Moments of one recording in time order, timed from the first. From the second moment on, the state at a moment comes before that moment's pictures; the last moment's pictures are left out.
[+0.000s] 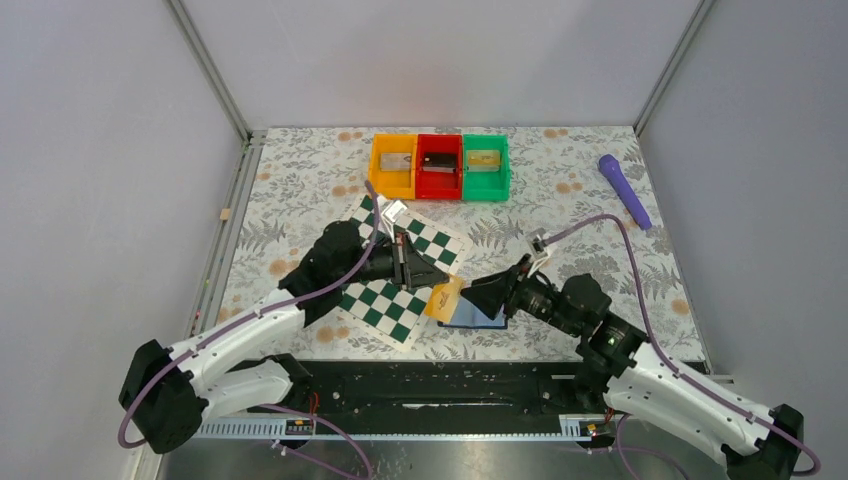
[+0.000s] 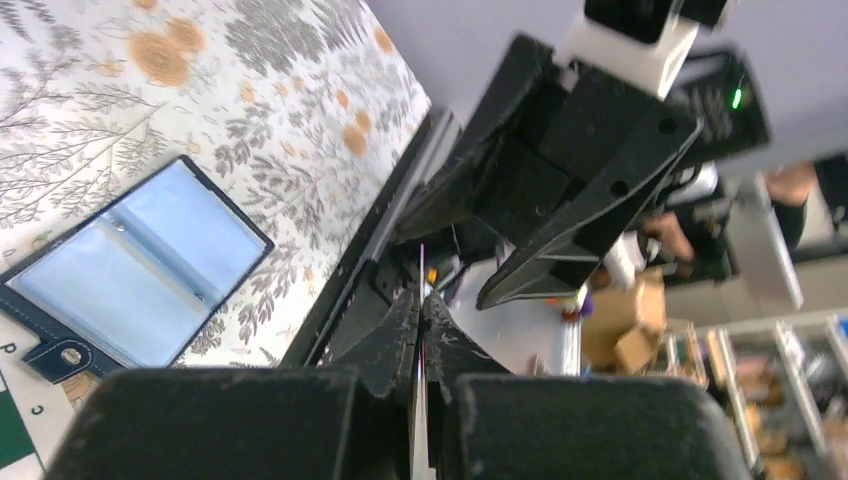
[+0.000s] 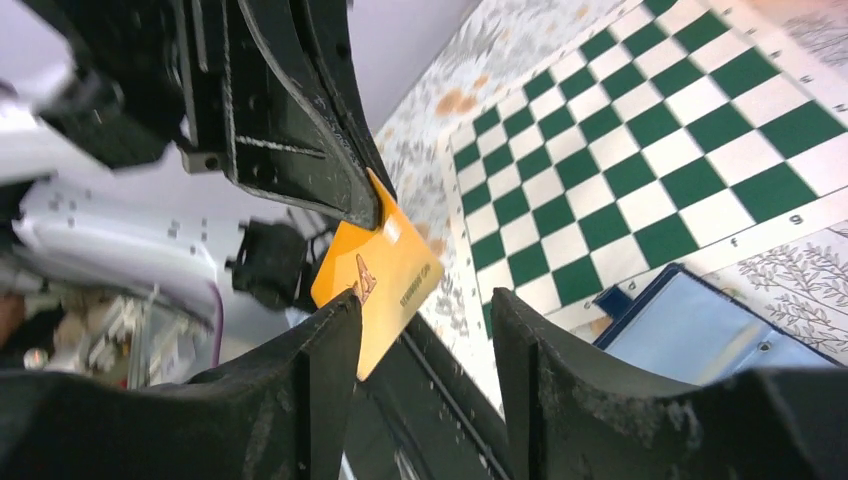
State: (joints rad) left arm -0.74 1.05 0.73 0.12 0.66 -0.75; right arm 0.87 0.61 0.46 0.03 -0.18 0.64
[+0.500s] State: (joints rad) left arm -0.72 1.12 0.24 1.00 -0.01 -1.42; right arm 0.87 0.75 0.19 0.63 0.11 0.75
